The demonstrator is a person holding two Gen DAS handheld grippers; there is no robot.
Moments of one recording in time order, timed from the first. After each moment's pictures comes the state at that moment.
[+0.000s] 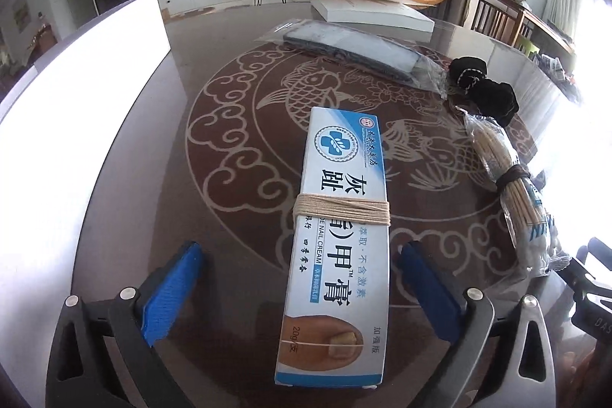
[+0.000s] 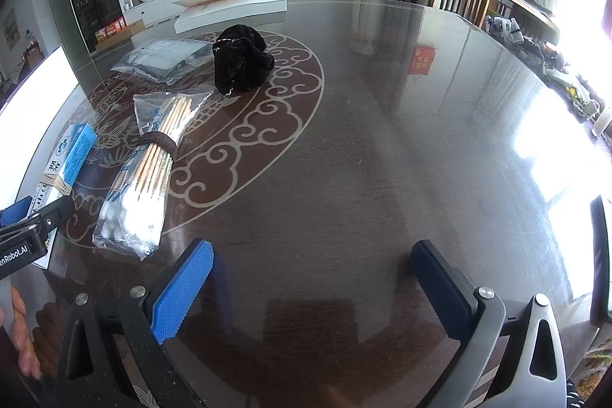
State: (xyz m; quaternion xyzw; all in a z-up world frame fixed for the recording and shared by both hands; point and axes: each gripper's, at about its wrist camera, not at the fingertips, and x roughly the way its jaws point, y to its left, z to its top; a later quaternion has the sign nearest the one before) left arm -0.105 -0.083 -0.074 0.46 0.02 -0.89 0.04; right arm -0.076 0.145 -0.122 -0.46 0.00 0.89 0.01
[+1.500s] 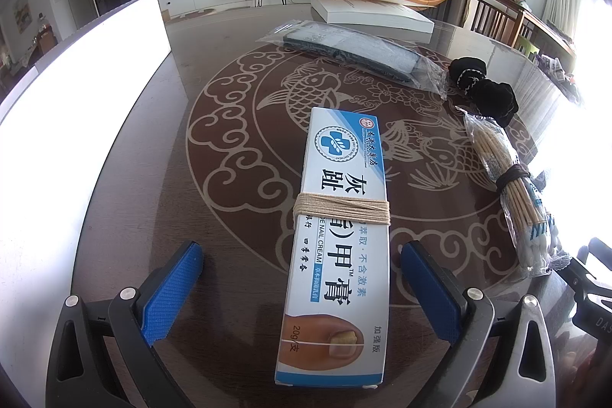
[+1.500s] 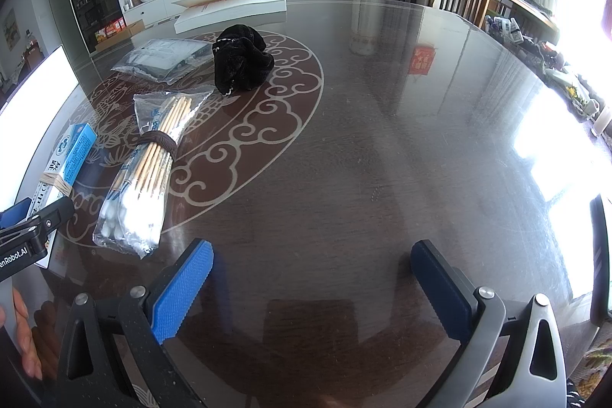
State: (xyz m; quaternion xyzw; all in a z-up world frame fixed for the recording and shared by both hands) left arm -0.105 -0.082 -0.074 0.46 0.02 -0.89 0.04; right arm -0.077 0.144 -0.124 -0.46 0.00 0.89 0.01
